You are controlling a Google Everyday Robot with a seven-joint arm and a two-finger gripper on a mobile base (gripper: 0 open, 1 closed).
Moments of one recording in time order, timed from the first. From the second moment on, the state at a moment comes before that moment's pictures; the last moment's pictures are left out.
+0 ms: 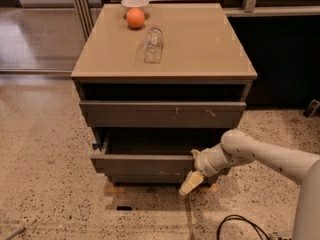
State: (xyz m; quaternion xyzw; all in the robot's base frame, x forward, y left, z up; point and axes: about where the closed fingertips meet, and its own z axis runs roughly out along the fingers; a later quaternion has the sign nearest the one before) arm 0.550 -0.108 0.439 -0.52 0.78 0.27 0.22
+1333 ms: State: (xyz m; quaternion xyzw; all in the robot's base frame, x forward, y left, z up) arm 0.518 -0.120 0.451 -0.50 0.79 0.29 0.19
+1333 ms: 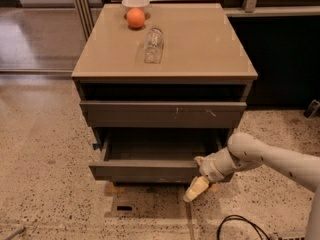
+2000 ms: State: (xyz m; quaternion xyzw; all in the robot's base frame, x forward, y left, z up) arm 0.500 -0.133 0.456 -0.49 0.79 0.31 0.18
